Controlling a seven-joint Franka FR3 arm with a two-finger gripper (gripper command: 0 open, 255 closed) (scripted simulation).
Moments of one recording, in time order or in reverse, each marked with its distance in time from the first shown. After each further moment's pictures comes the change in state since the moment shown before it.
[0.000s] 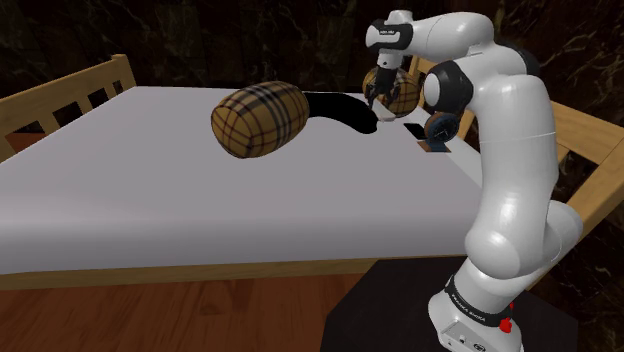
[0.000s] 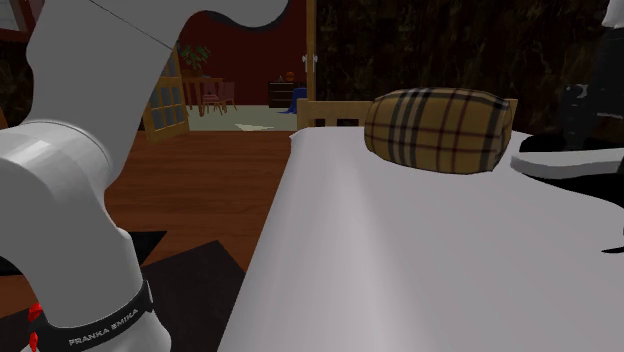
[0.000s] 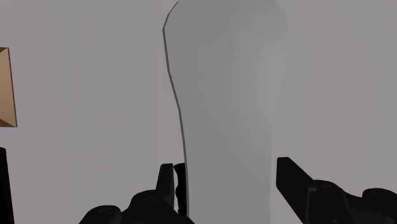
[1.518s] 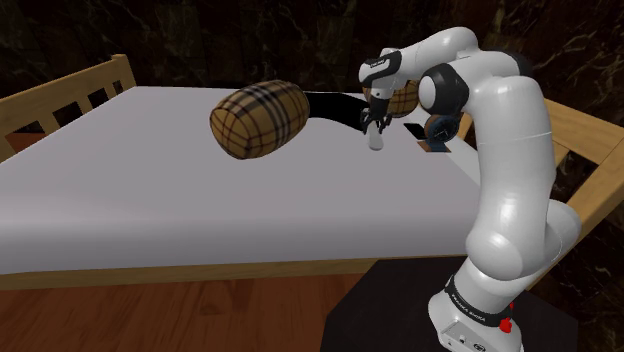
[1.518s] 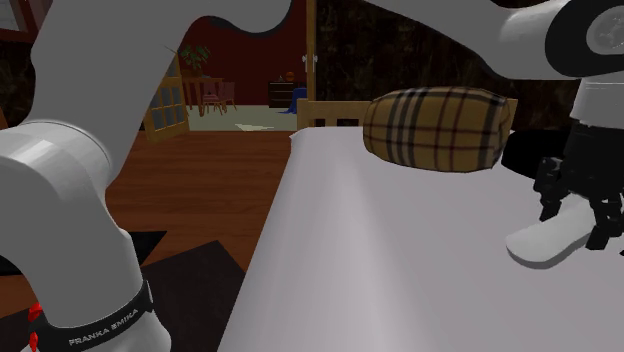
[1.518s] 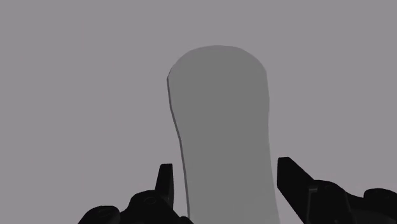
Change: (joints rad) arm 0.030 0.021 0.013 -0.265 0.021 0.296 -0.028
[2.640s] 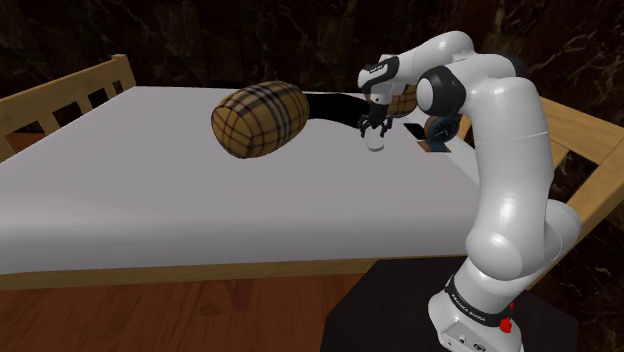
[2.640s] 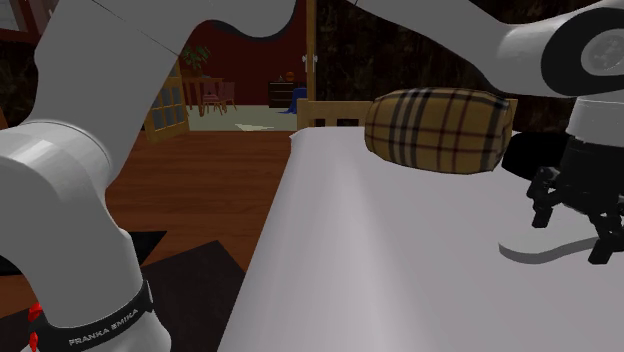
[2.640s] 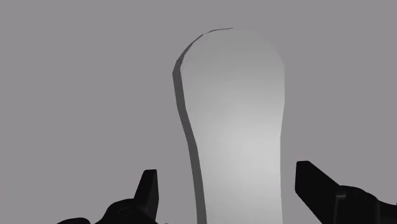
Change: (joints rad) arm -0.003 0.022 0.004 -0.019 0.006 0.024 -0.004
